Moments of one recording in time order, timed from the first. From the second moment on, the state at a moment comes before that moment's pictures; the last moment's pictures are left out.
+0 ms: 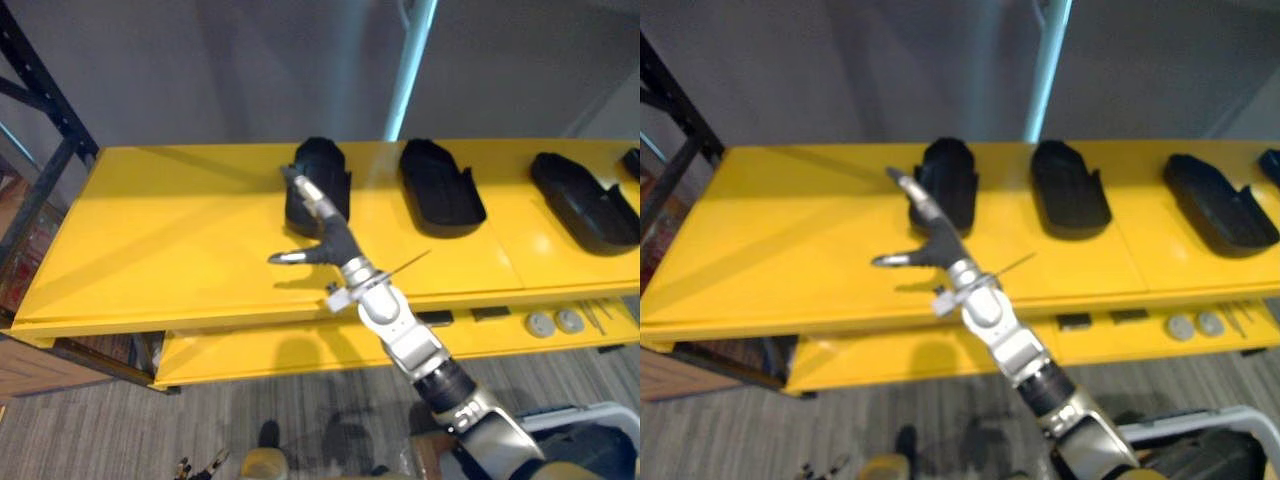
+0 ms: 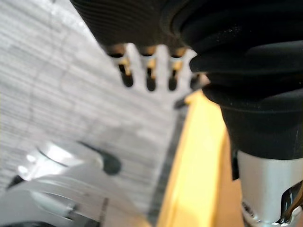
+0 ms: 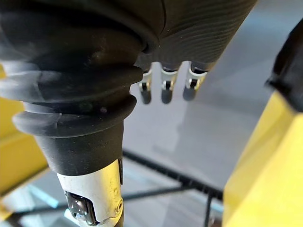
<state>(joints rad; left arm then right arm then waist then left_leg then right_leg) 0.28 0.06 0.21 0.92 -0.26 -0.21 0.21 -0.58 -0.06 0.56 0.11 -0.04 -0.19 -0.11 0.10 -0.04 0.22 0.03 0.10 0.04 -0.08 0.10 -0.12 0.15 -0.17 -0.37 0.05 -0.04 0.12</state>
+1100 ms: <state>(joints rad) 0.23 0.07 0.02 0.84 -0.36 -0.21 0.18 -0.90 0.07 0.37 0.68 -0.11 -0.07 -0.52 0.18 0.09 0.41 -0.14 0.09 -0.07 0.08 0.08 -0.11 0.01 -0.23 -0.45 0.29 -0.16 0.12</state>
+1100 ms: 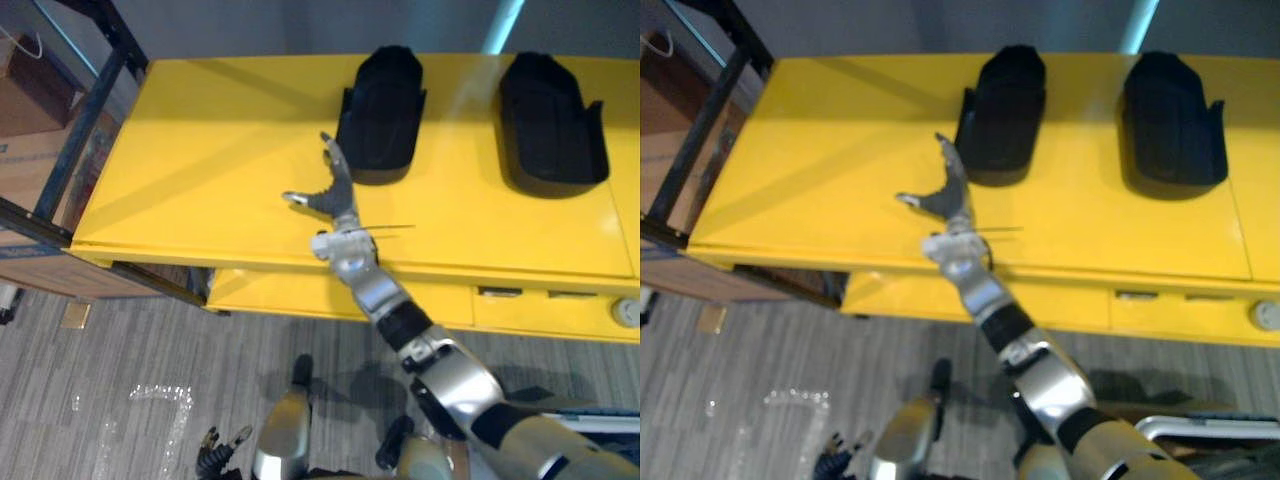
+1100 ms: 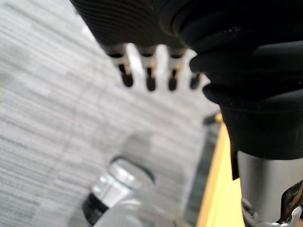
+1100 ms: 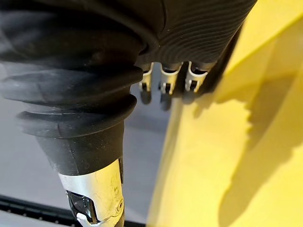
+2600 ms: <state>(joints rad) 0.23 0.07 0.07 0.89 -0.30 -0.22 0.24 -0.81 0.12 0.63 0.41 -0.08 -0.31 -0.25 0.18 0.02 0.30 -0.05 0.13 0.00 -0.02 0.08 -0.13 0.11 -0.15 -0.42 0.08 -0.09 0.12</state>
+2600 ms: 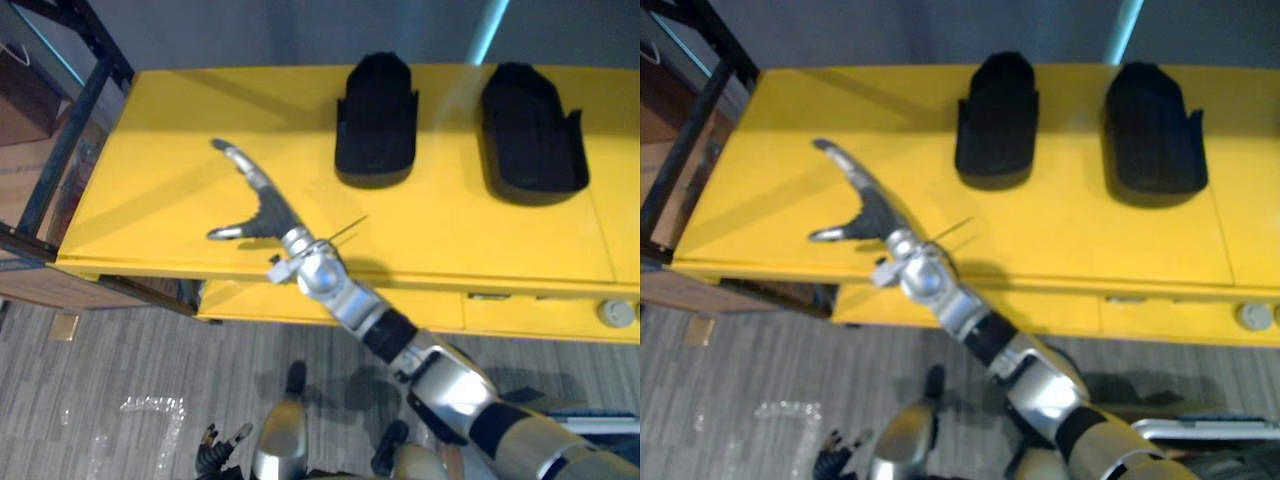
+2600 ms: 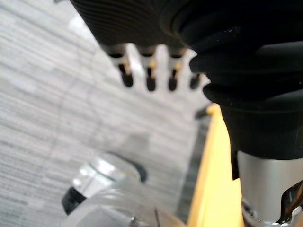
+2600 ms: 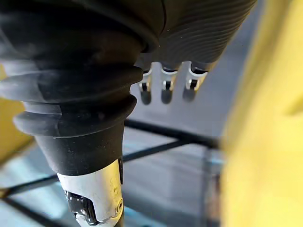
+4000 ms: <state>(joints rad) 0.13 0.08 -0.04 0.96 -0.12 -0.13 0.20 0.07 -0.20 0.12 0.10 0.22 -0.38 -0.17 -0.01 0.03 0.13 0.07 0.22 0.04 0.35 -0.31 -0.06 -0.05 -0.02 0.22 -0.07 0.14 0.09</state>
